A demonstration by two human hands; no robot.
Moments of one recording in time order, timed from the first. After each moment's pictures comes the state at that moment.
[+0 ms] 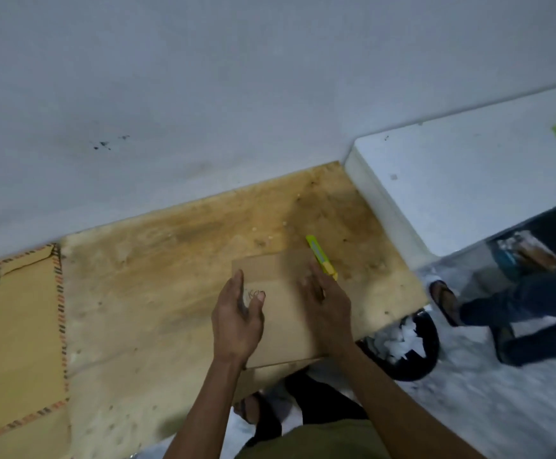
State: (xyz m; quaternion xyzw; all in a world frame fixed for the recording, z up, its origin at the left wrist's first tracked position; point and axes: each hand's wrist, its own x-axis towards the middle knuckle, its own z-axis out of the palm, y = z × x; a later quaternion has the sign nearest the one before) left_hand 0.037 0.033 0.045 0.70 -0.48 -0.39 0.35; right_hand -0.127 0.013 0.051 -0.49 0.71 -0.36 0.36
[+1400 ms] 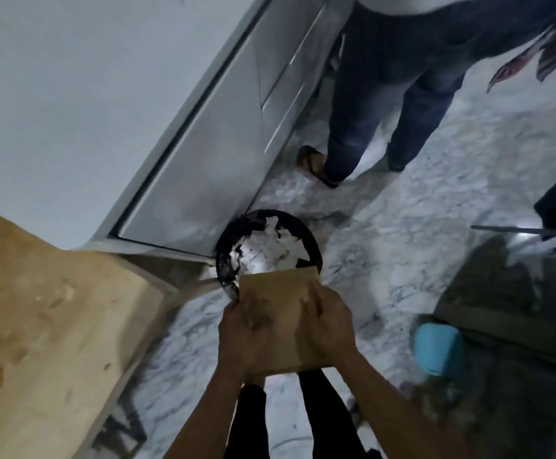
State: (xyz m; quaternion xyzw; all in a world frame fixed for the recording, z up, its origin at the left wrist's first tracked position) left_hand -0.418 0.064 -0.160 0.57 -0.64 -0.50 -0.07; right_hand -0.562 0.167 -0.162 -0.16 0.86 -0.27 0.40
